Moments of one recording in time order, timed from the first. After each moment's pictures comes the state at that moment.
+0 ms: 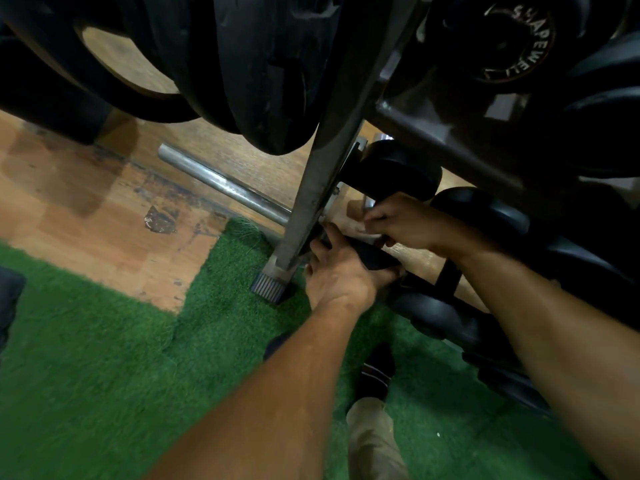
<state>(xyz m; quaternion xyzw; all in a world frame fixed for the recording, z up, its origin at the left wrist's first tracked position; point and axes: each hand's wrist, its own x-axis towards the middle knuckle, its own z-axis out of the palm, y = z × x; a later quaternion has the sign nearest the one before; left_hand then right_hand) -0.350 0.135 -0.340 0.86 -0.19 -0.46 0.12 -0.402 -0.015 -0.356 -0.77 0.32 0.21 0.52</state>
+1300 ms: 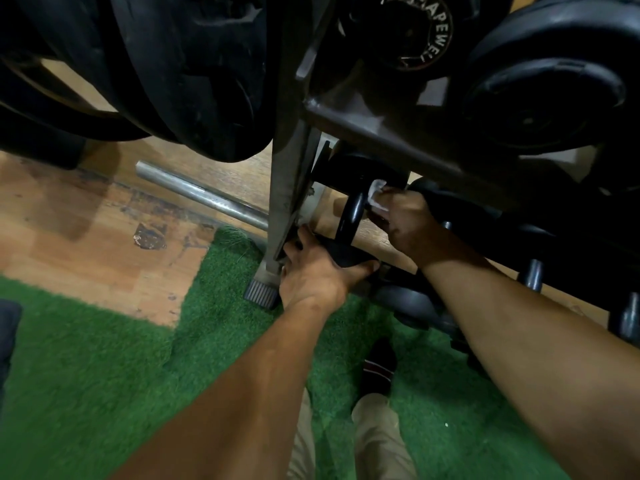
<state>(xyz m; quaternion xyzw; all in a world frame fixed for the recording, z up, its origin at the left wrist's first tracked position) -0.351 0.138 -0.355 0.87 -0.19 -0.43 0.13 -0.427 -0.019 -0.386 -0.37 0.60 -0.14 0.70</state>
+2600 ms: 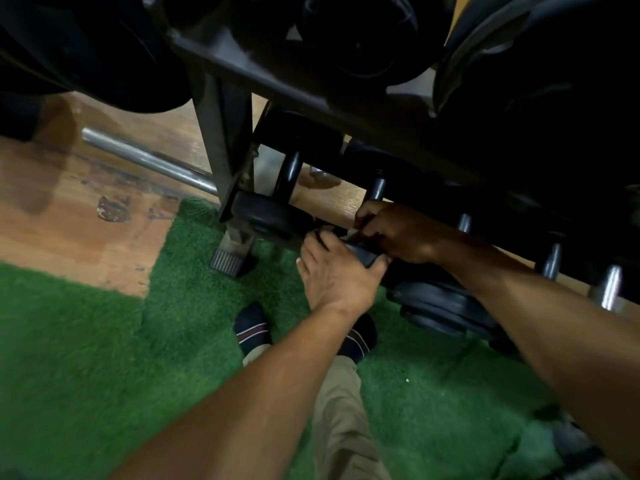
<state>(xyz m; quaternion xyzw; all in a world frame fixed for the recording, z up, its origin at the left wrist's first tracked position) -0.505 0.116 -0.317 0.88 -0.25 -0.40 0.09 -0.574 -0.024 -0.335 -0.85 0.23 0.26 0.39</state>
